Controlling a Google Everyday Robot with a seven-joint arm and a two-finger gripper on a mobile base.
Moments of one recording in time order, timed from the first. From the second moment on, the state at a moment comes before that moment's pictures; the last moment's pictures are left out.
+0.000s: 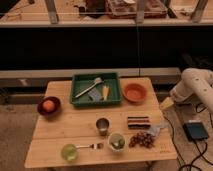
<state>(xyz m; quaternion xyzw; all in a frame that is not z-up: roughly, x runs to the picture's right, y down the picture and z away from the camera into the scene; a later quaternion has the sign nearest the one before) 0.391 0.081 0.845 -0.25 0.07 0.48 0.84</state>
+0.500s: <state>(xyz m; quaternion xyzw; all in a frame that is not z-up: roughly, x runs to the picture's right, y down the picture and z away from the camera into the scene) 0.391 0.081 0.845 -0.25 0.07 0.48 0.84</state>
